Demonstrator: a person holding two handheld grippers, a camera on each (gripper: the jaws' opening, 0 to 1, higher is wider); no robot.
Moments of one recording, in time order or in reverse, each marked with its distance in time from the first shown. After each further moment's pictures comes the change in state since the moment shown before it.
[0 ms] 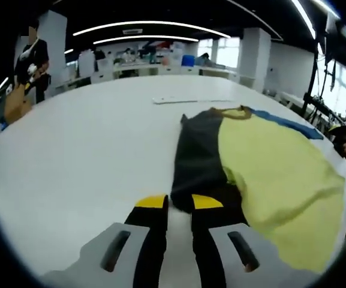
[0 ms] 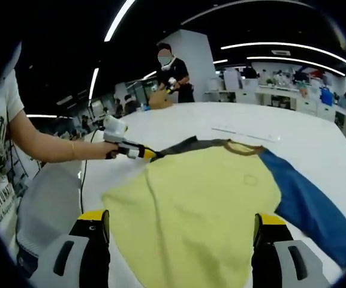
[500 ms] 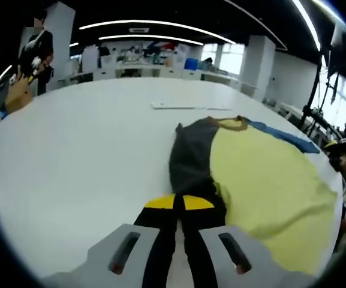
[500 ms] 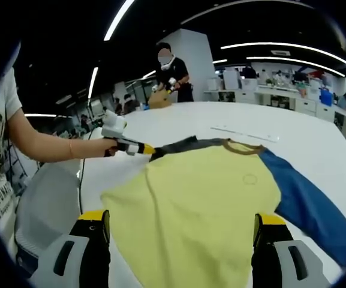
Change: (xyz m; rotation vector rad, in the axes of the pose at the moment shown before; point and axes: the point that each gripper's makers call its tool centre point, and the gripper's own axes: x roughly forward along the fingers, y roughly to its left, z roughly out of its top) left arm -0.010 -0.018 0.019 -0.084 -0.035 -0.028; right arm 0.002 0.000 -0.001 -0.001 0.000 -0.006
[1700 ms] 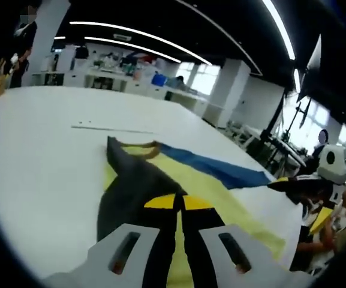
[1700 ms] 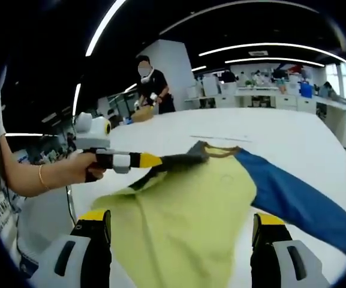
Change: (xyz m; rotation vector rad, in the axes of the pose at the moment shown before) left arm 0.025 -0.197 0.036 -0.098 -0.085 -0.250; right arm -0.029 -0.032 0.003 0.111 -0.078 -0.106
